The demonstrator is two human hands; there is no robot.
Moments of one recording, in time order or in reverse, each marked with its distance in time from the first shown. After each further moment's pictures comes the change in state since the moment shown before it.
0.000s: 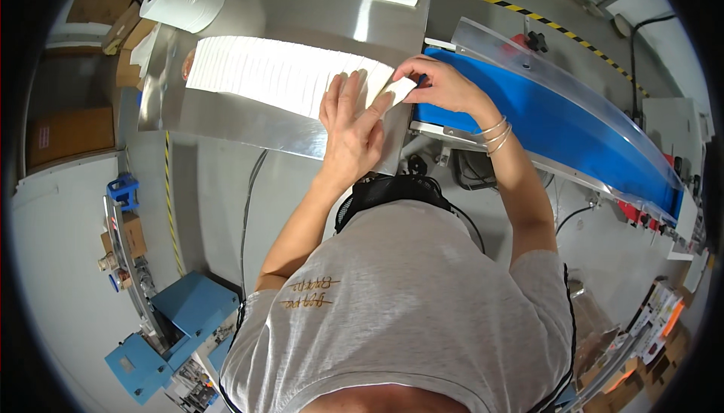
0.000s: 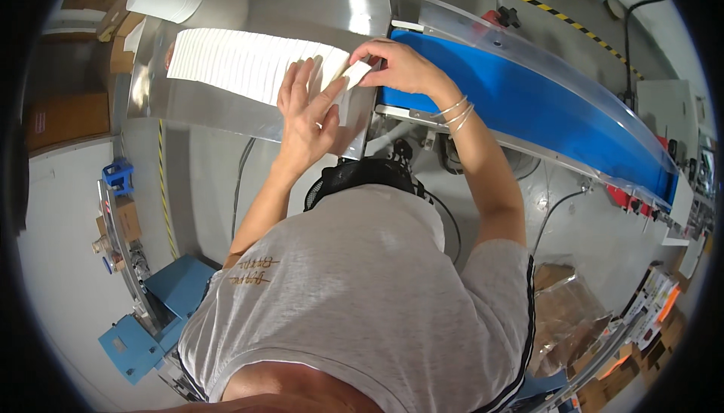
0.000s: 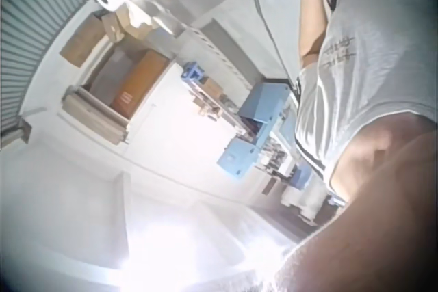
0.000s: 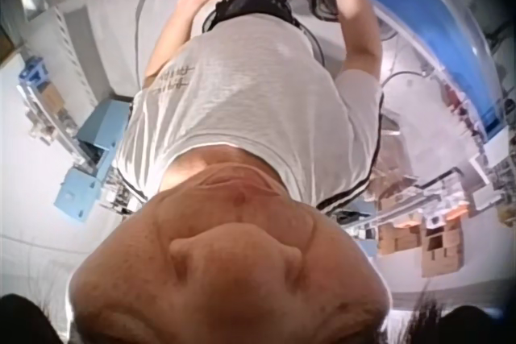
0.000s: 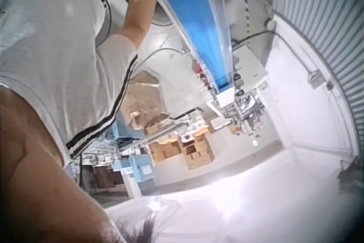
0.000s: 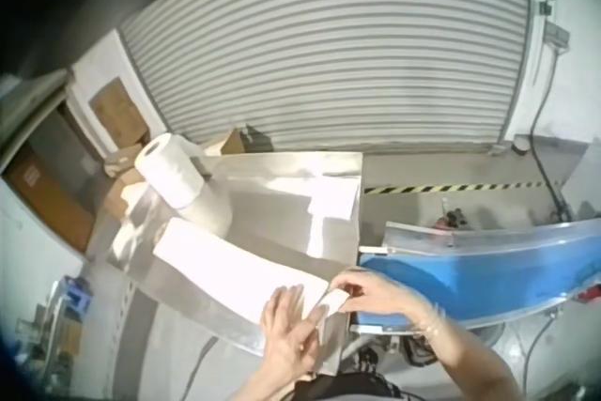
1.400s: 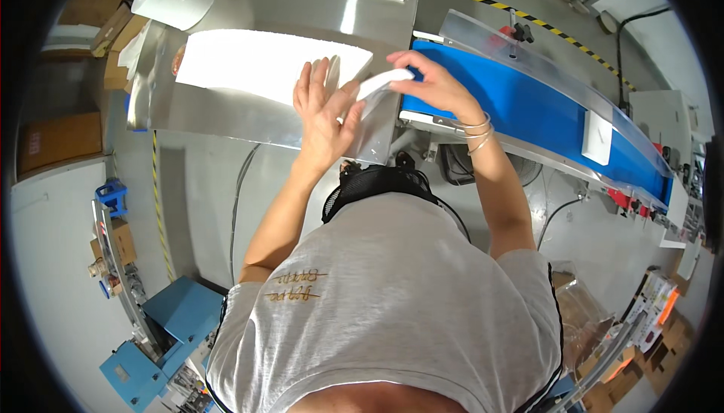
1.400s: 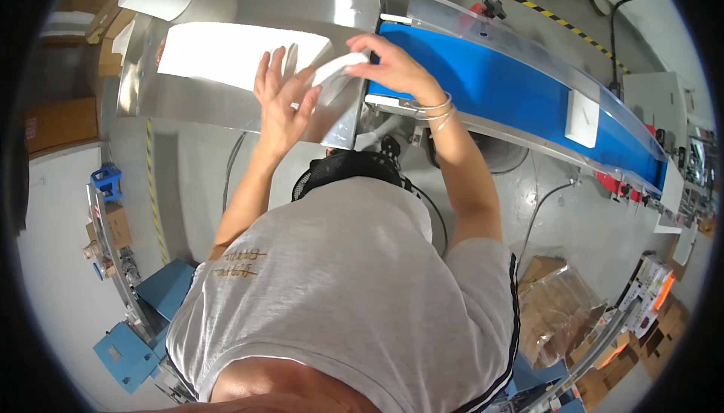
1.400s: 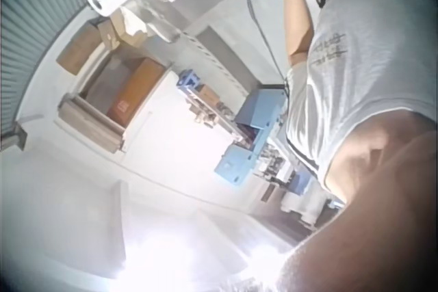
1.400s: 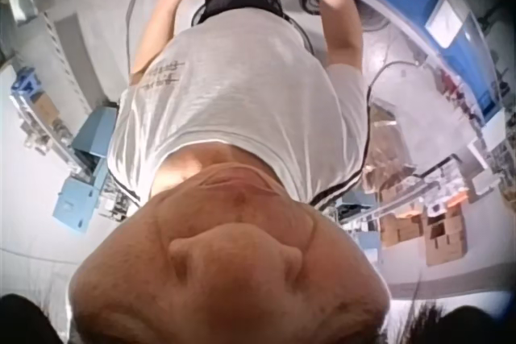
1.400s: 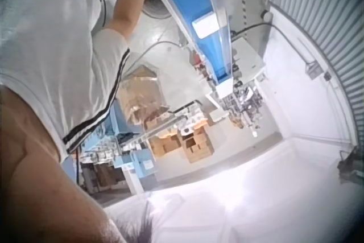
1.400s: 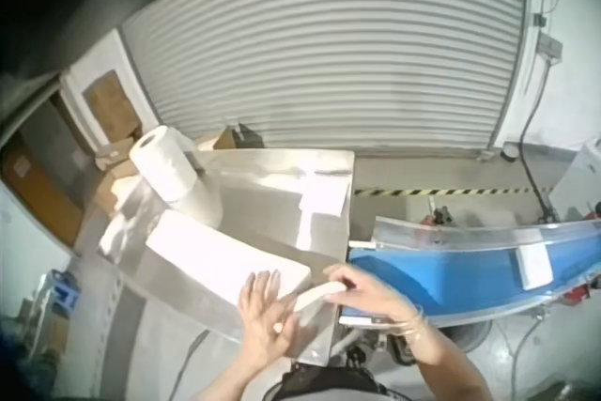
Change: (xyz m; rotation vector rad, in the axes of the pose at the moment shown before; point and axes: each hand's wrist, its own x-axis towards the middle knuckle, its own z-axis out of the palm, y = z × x) left_hand -0.004 -0.024 0.000 0.006 0.098 -0.008; right_hand -0.017 0.014 0.021 0.022 0.212 -0.080
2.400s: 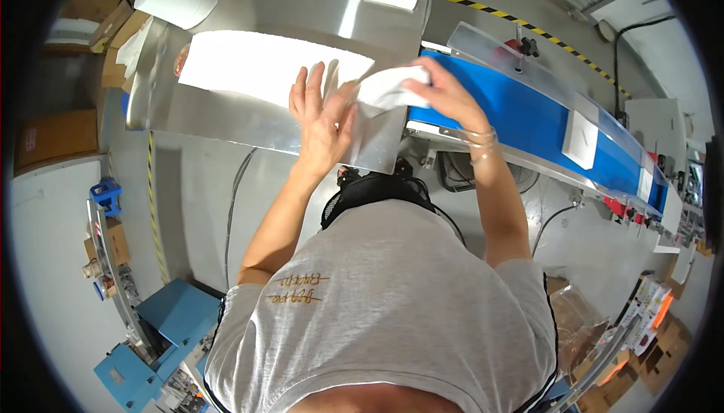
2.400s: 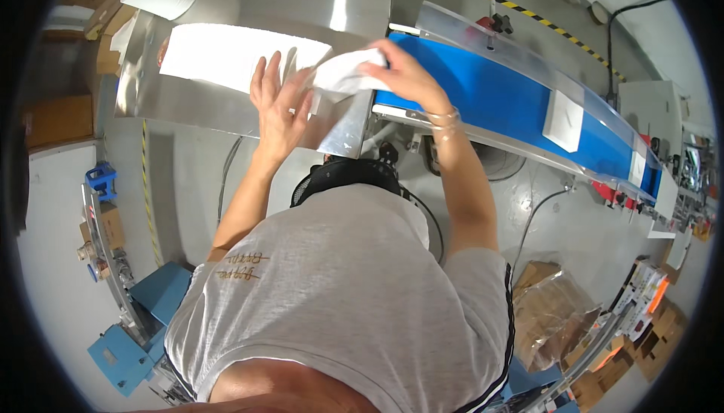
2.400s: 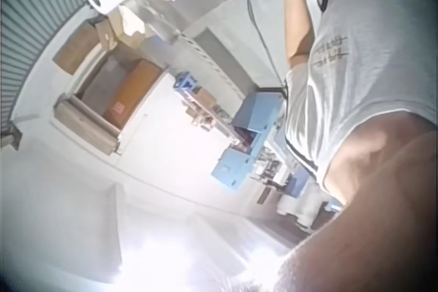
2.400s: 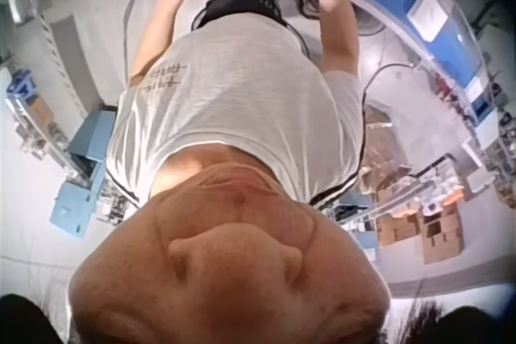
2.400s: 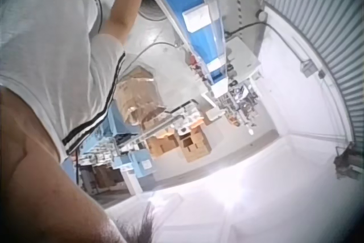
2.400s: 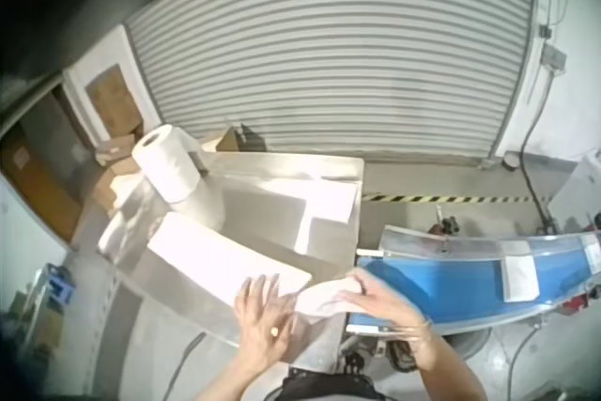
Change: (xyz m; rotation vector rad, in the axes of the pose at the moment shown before) left_hand 0.004 -0.019 -0.009 0.008 0.020 -0.012; right_hand 0.010 -0.002 0.000 0.143 0.005 0.268
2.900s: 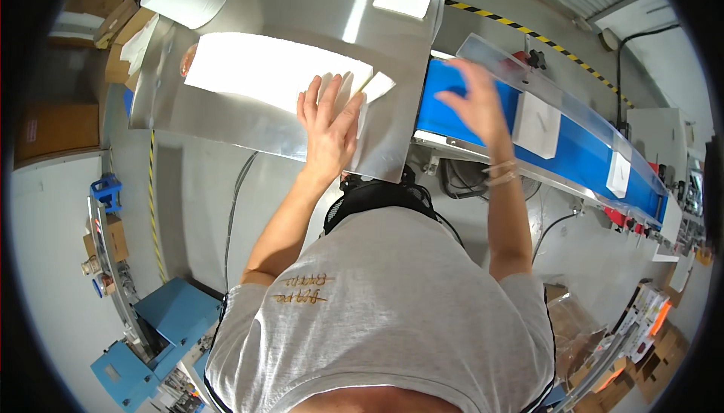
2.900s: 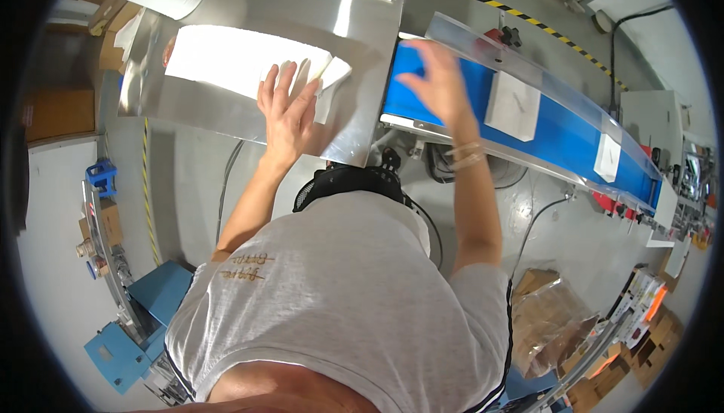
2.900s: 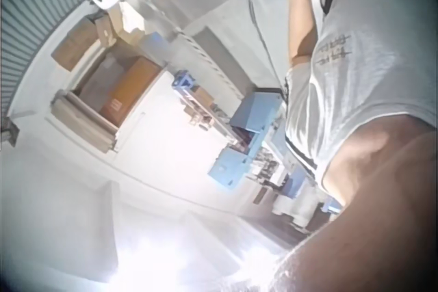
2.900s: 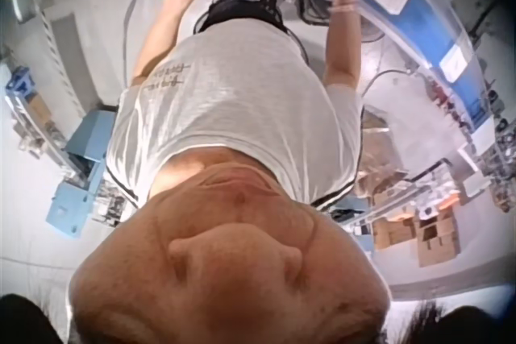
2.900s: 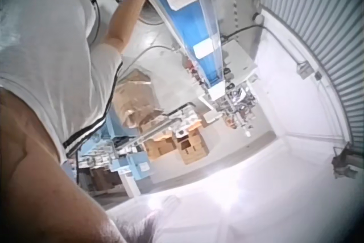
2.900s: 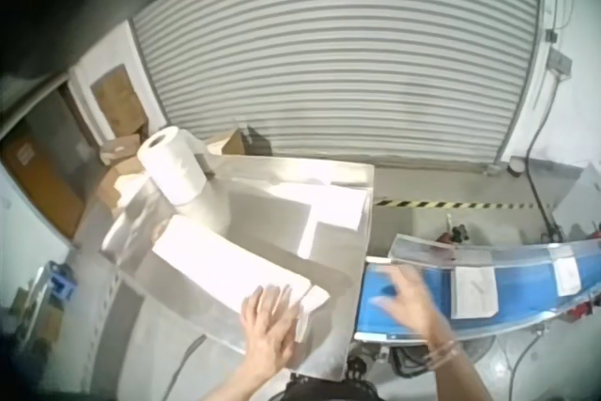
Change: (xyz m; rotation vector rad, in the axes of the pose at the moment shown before) left_hand -0.012 -0.017 0.007 0.096 0.039 0.044; right_hand -0.025 -0.018 -0.021 -0.678 0.411 -0.281
